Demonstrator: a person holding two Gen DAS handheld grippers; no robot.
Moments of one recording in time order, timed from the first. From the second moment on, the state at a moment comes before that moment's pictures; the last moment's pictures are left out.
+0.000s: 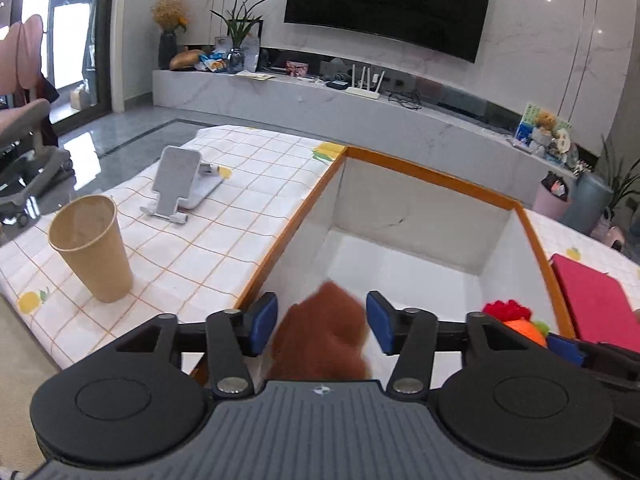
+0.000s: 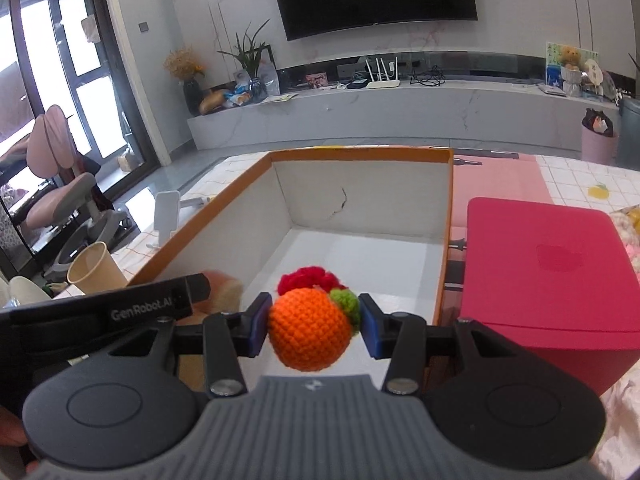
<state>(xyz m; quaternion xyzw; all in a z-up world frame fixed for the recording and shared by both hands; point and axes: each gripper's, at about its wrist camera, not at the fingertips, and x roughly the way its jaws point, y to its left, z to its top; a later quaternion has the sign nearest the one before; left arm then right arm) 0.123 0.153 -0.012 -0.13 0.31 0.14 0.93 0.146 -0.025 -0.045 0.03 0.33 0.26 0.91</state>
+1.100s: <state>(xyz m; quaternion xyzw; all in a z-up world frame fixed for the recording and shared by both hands) 0.083 0.238 0.002 -0.25 0.31 0.10 0.91 0.192 0.055 -0.025 -0.24 0.54 0.28 0.75</state>
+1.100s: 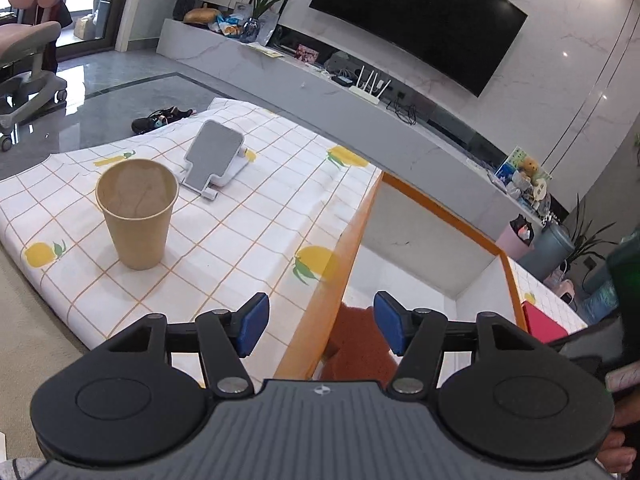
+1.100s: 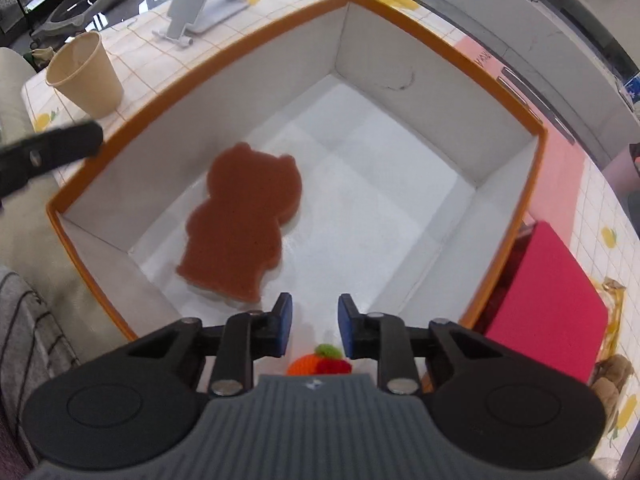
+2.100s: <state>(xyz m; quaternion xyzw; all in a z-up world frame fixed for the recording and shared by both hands) 0.065 0.178 0.037 -0.16 0.33 0.03 0.93 0.118 -0.017 0.032 -0.11 0.46 0.25 0.84</state>
